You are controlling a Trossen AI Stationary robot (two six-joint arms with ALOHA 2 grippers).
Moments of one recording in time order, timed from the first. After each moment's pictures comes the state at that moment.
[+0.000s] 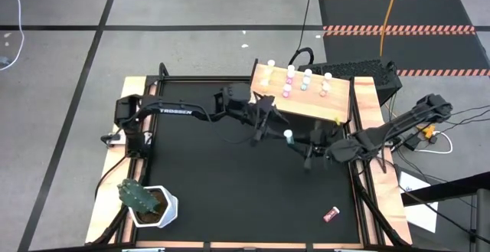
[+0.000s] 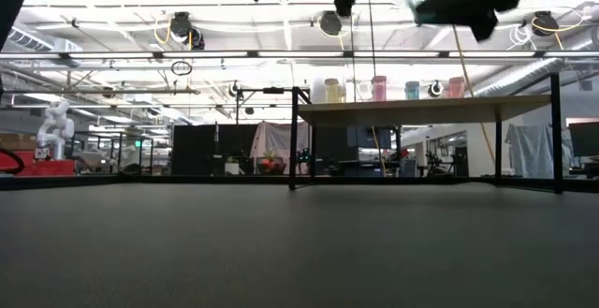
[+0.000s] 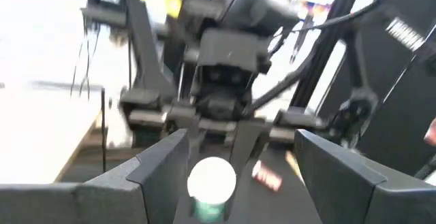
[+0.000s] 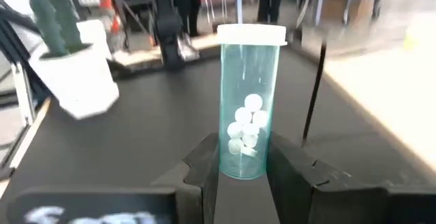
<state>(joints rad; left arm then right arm) 0.14 1.84 1.47 0.24 0.53 -0.14 0.43 0.92 0.52 0.00 0.67 0.40</state>
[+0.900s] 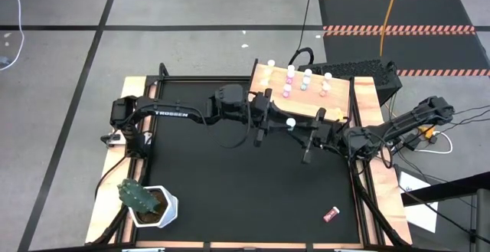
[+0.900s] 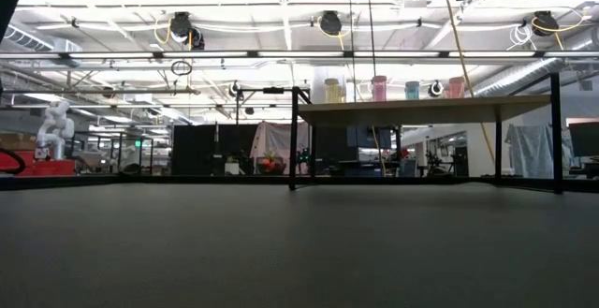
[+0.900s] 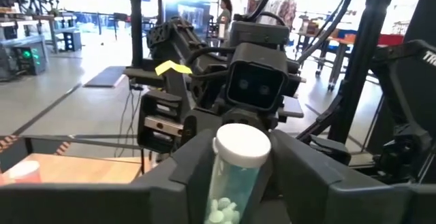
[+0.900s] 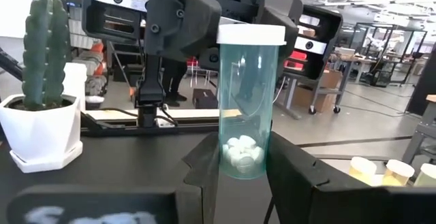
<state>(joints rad) 0.09 1.80 1.47 0.37 0.34 -0.07 0.35 0.91 0.52 0.42 0.70 -0.13</state>
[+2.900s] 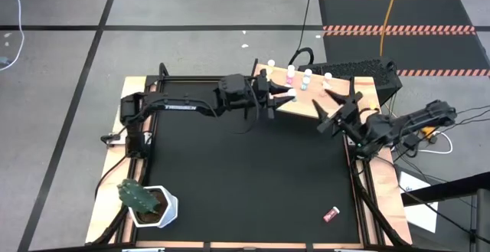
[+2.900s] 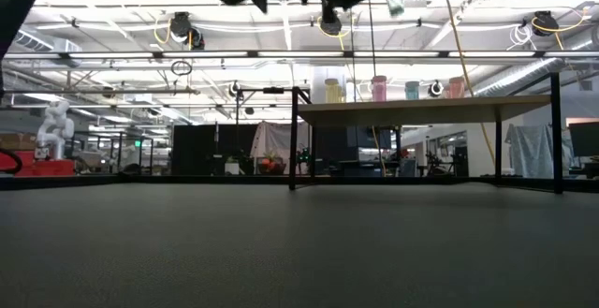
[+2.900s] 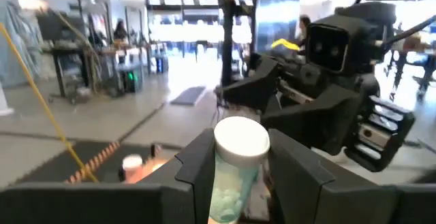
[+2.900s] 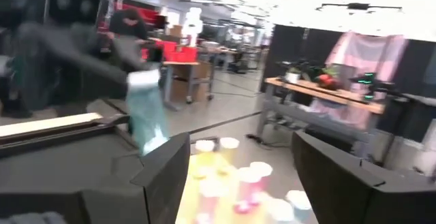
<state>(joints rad) 0.20 1.88 1.48 0.51 0.13 -0.01 0.32 0.65 0.52 0.27 1.17 -0.29</state>
